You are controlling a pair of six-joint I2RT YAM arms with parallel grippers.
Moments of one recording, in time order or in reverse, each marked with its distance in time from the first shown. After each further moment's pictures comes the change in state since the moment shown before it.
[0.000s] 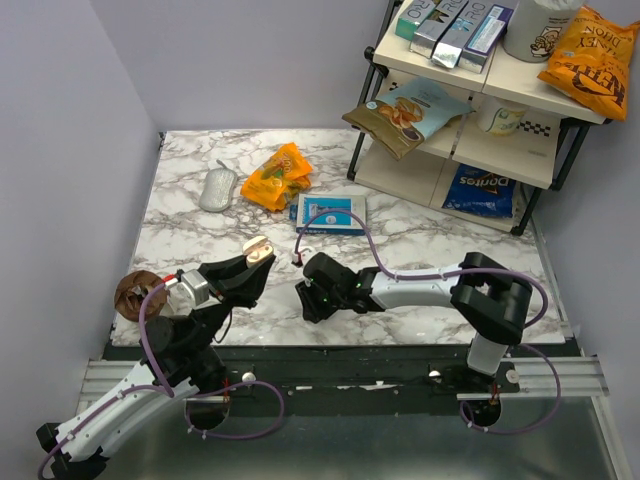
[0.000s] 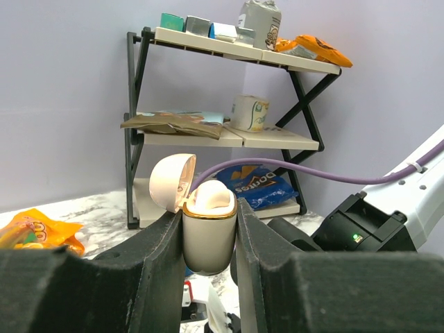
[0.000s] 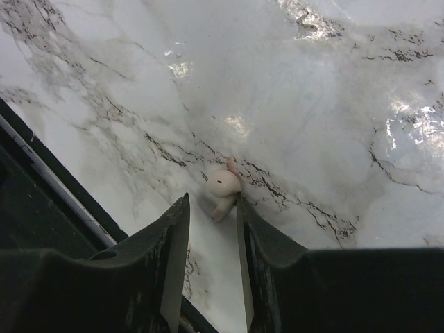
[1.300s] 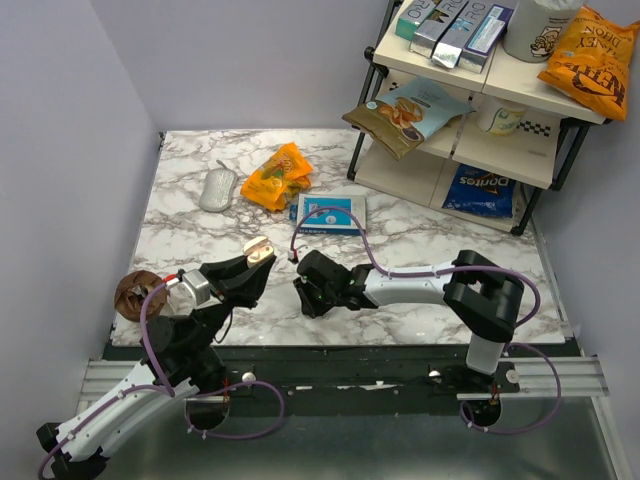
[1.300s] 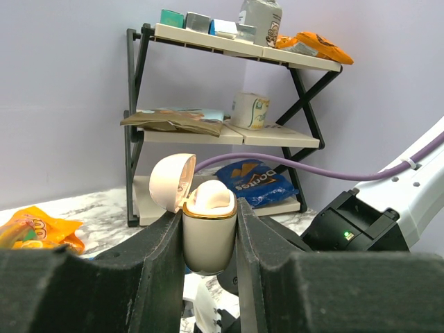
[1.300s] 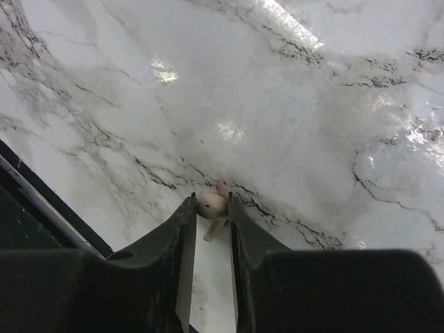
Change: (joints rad) left arm 0.000 0.000 -0.004 -0.003 0.000 -0.001; right arm 0.003 0.047 0.065 -0.040 0.051 0.007
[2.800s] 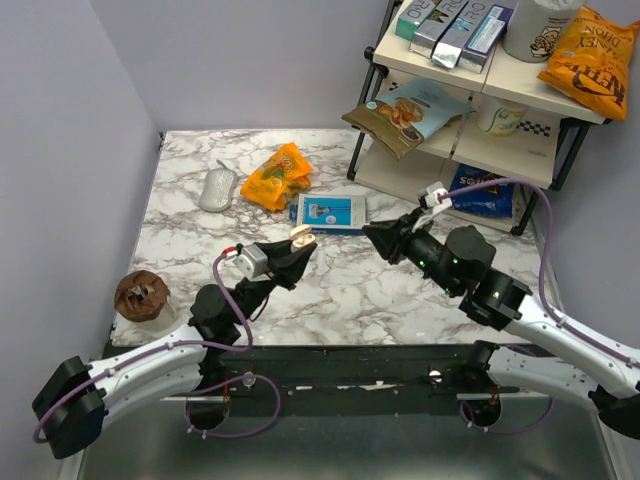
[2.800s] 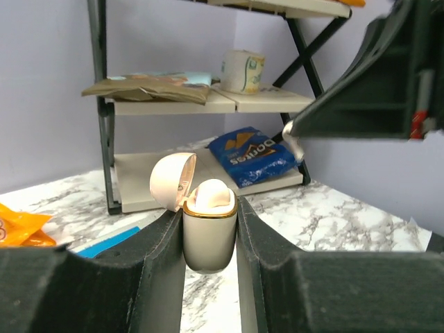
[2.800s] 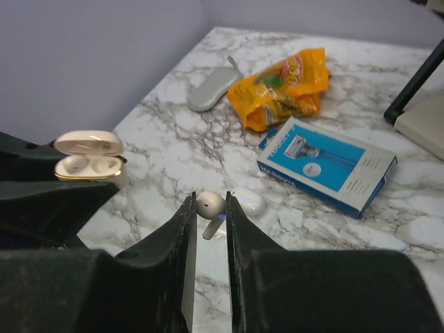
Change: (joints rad) left arm -0.002 0.610 -0.008 0.526 0.055 0.010; right arm -0.200 -0.924 -0.205 0.110 0.223 -0.131
